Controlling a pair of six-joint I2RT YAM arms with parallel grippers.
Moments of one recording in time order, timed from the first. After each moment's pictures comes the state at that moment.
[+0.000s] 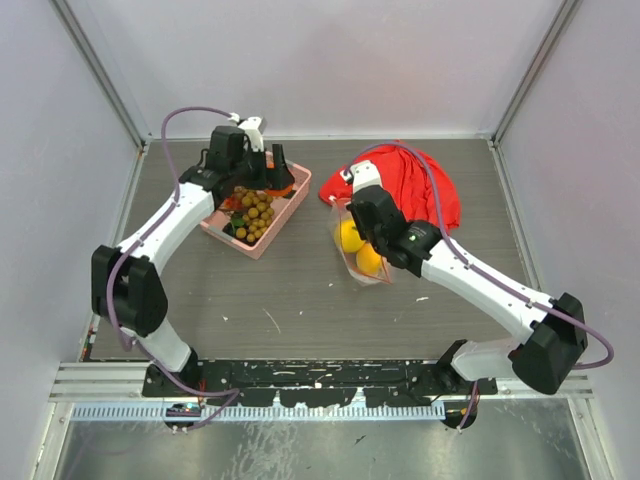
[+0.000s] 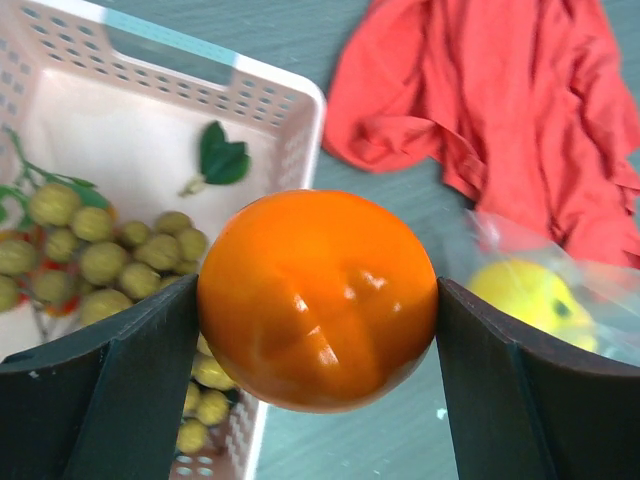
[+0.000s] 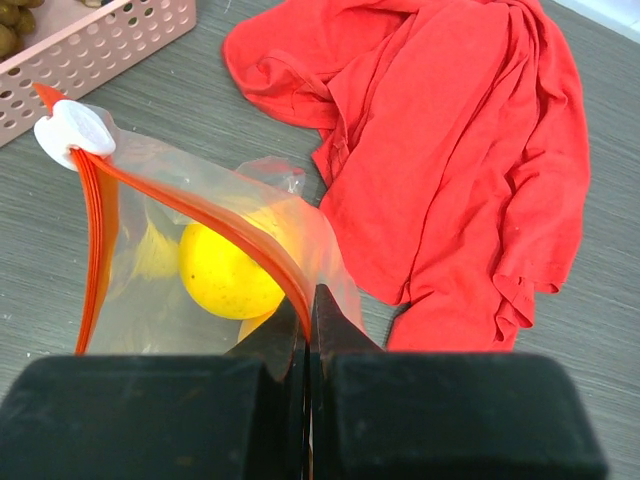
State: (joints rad) left arm -0.34 1.70 1.48 -0.36 0.19 -0.24; right arm 0.76 1.28 1.11 -0.42 0.52 0.08
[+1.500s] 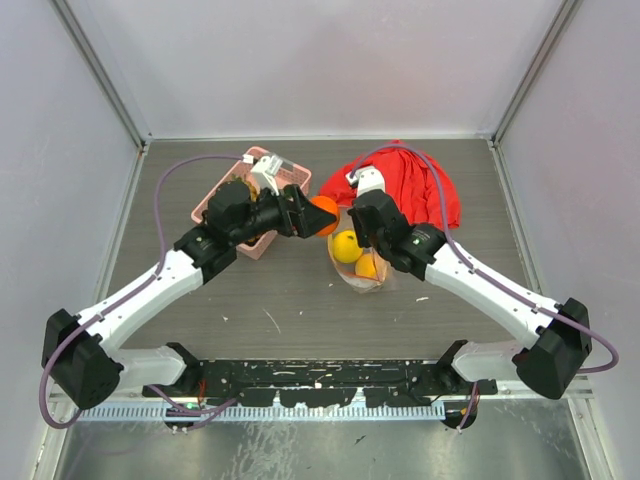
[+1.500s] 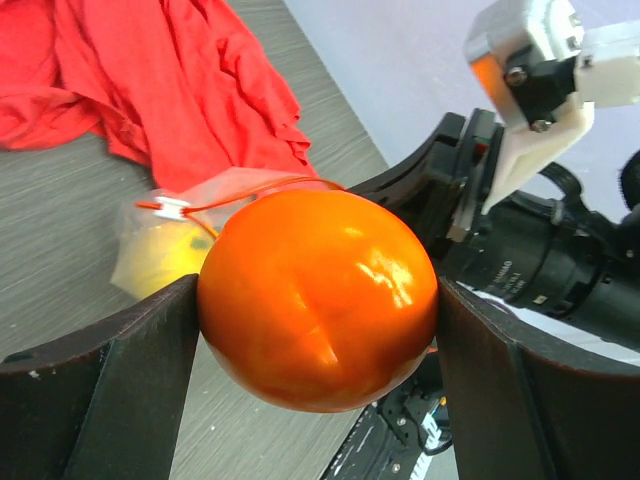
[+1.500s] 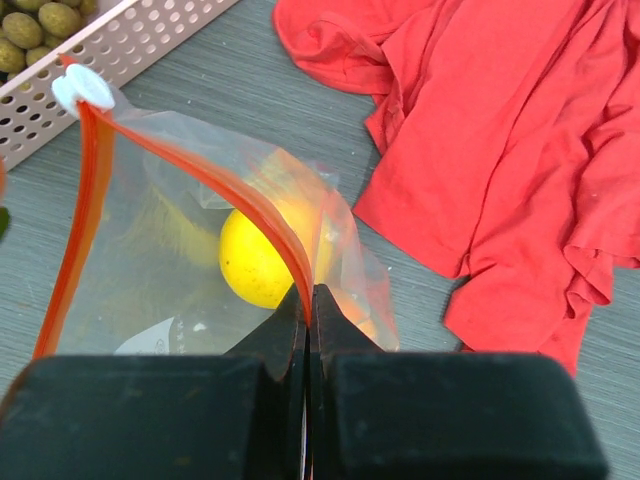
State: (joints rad) left arm -0.66 1.22 1.01 0.03 0.29 -0.62; right arm 0.77 1.26 1.11 -0.49 0.43 0.21
